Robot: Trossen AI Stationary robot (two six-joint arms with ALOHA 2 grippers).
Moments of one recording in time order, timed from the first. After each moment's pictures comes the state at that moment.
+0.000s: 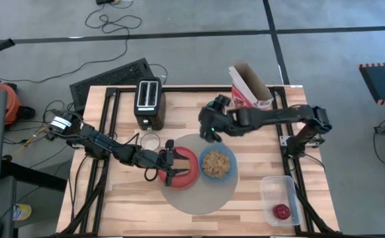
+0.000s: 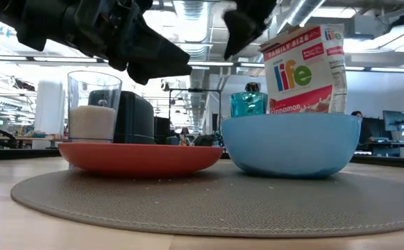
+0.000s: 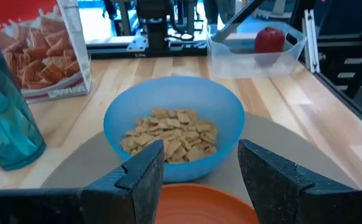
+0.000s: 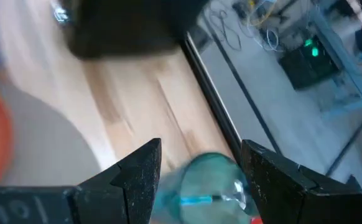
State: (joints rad) left arm -0.30 1.54 0.59 0.64 -0.29 -0.07; right arm 0.03 1.65 1.52 -0.78 0.73 0.06
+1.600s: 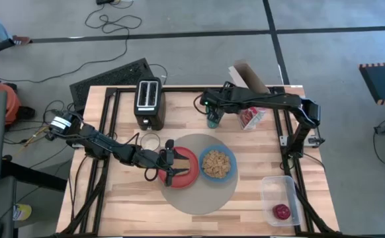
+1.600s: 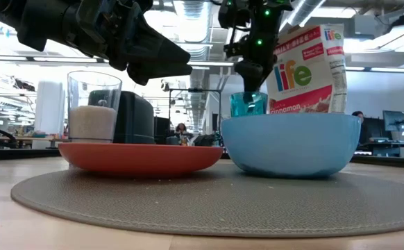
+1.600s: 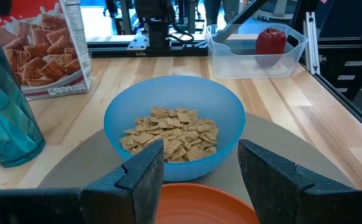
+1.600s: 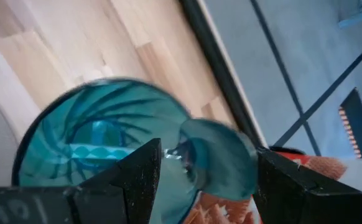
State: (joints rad) left arm -0.29 1.54 0.59 0.64 -0.29 -0.09; right arm -0.28 1.76 1.54 -0.97 0.57 0.06
